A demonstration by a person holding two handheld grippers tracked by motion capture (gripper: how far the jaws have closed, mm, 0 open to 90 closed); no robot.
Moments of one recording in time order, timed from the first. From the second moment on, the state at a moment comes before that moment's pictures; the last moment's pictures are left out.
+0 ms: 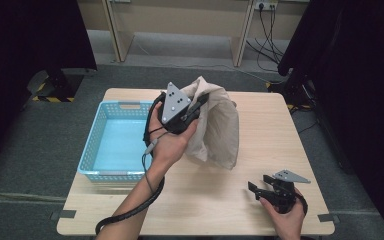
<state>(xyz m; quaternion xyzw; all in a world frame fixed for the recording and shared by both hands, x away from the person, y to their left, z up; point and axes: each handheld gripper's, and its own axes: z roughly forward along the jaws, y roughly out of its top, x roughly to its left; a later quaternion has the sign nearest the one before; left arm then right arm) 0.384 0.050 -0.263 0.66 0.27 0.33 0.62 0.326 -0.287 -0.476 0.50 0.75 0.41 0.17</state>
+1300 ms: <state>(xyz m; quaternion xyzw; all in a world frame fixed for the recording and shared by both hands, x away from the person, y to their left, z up) 0.422 0.019 -0.337 0.72 0.32 0.26 0.56 0.326 -0.287 -0.476 0.49 0.75 0.41 0.17</state>
